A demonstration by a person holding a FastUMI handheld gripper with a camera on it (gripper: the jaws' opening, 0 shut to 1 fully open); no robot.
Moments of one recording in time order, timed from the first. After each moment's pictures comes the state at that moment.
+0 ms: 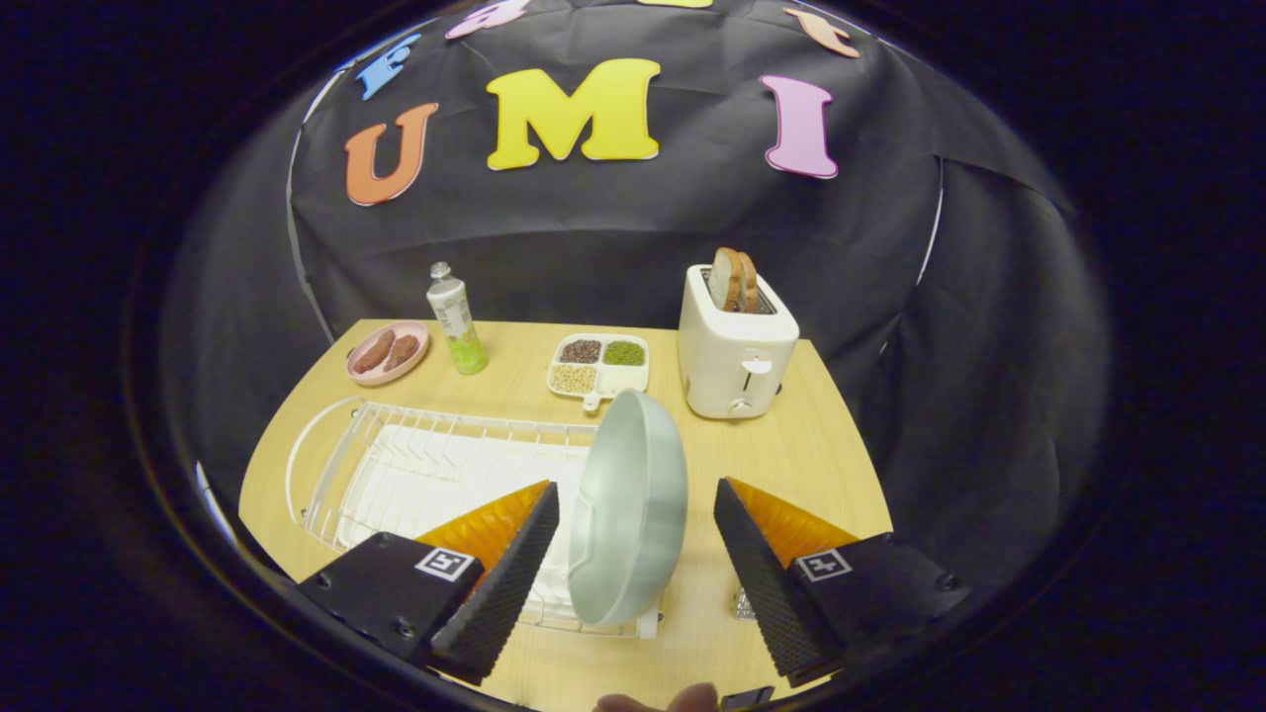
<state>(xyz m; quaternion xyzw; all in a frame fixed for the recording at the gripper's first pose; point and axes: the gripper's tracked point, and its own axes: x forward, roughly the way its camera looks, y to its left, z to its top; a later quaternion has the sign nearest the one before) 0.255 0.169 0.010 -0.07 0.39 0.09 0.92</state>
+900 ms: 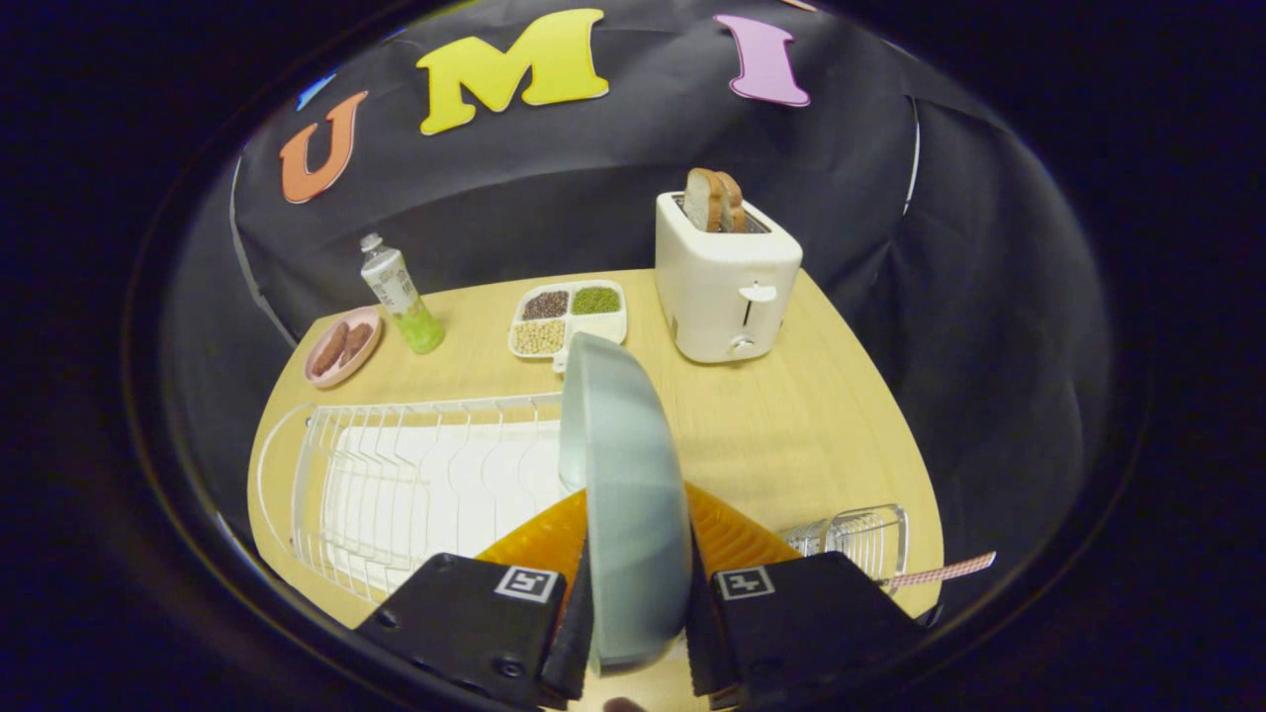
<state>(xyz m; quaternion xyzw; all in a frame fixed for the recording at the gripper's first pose) 0.272 0.178 -0.042 -0.04 0.46 0.04 0.89</state>
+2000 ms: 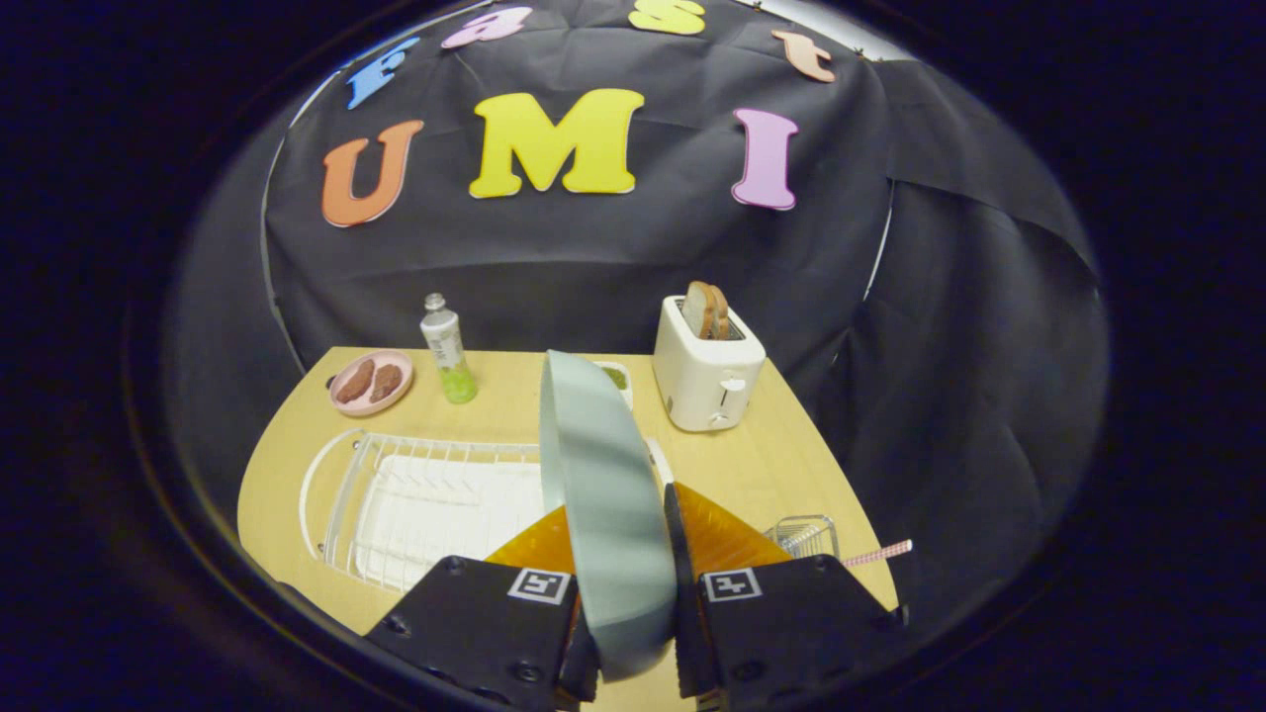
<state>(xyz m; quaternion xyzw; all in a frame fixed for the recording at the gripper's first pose) 0.184 0.211 0.060 -0.08 0.33 0.04 0.94</state>
